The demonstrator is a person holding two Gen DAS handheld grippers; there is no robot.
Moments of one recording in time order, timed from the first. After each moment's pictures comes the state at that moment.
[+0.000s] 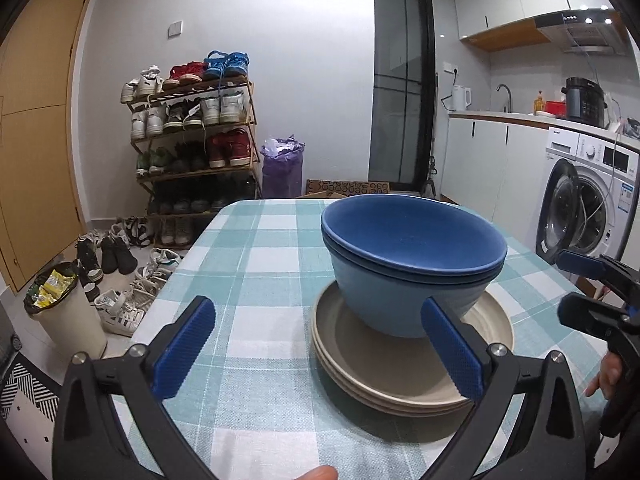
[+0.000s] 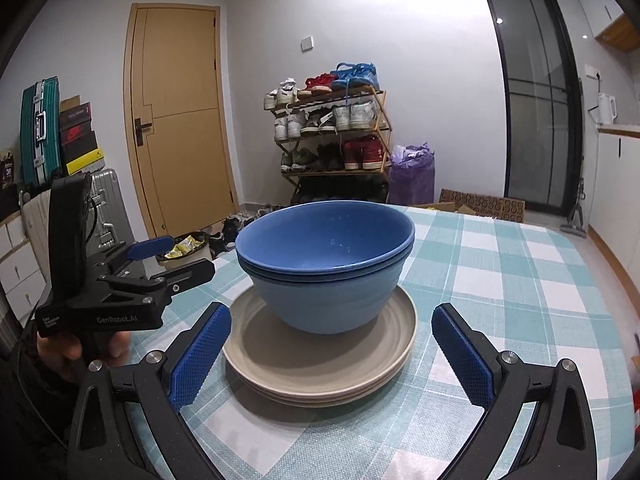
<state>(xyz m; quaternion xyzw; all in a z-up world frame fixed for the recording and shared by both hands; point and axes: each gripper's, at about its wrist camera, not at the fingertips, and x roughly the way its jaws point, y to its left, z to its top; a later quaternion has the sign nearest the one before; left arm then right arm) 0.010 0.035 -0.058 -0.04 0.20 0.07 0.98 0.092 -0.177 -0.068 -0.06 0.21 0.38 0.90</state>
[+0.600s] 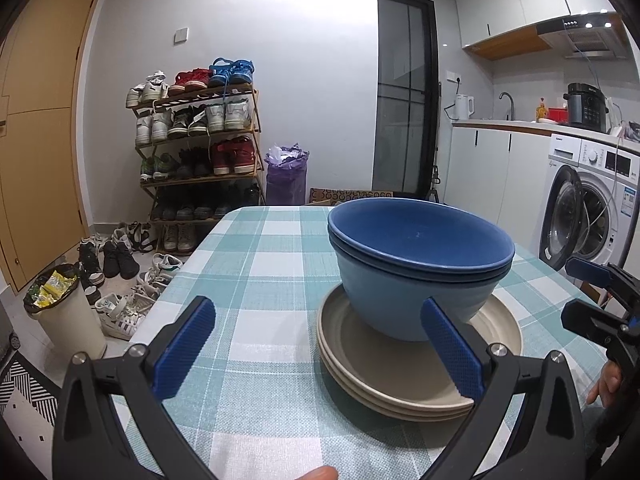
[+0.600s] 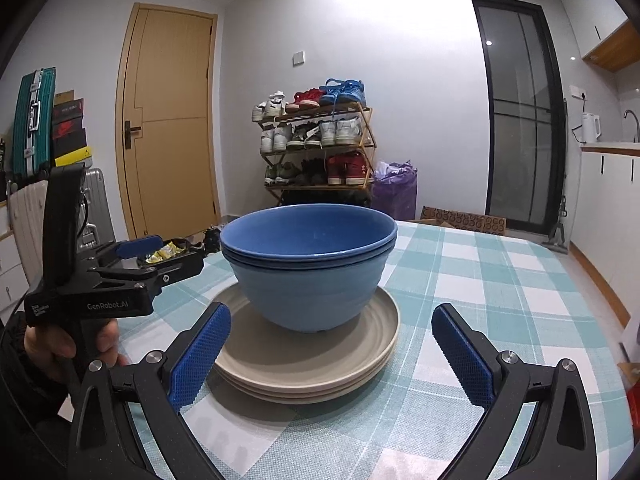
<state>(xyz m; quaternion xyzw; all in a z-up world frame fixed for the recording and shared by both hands) 0.009 0.036 -0.065 -0.04 0.18 0.07 0.98 0.088 -0.184 -0.084 -0.06 0.17 0.36 0.92</state>
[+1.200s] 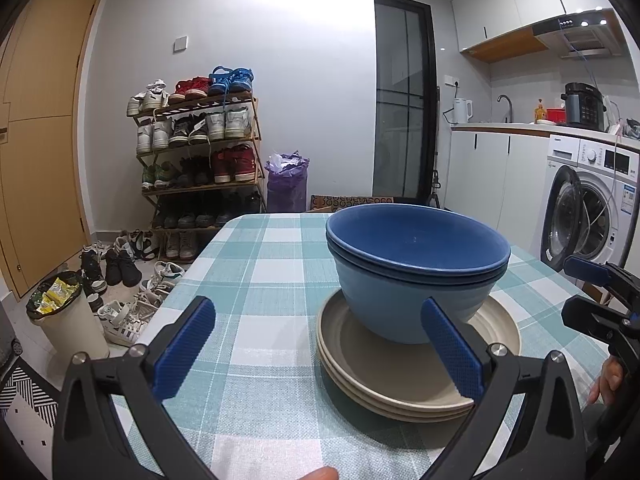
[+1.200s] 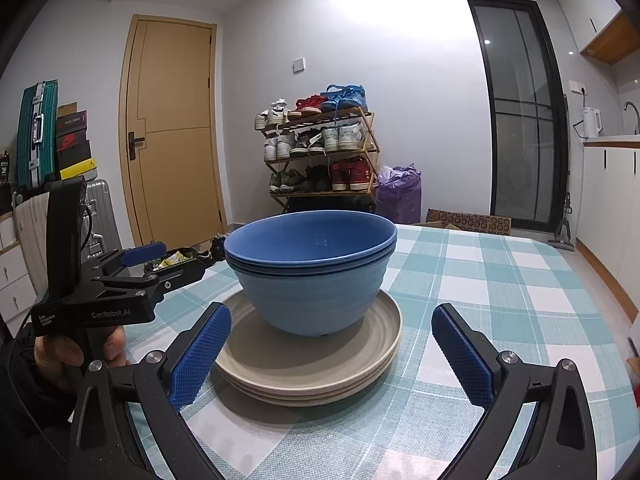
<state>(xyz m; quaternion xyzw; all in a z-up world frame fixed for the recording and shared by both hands) 0.004 0.032 -0.063 -0.03 0.17 0.07 0.98 0.088 -0.188 -0.084 -0.05 0.17 0.37 0.91</state>
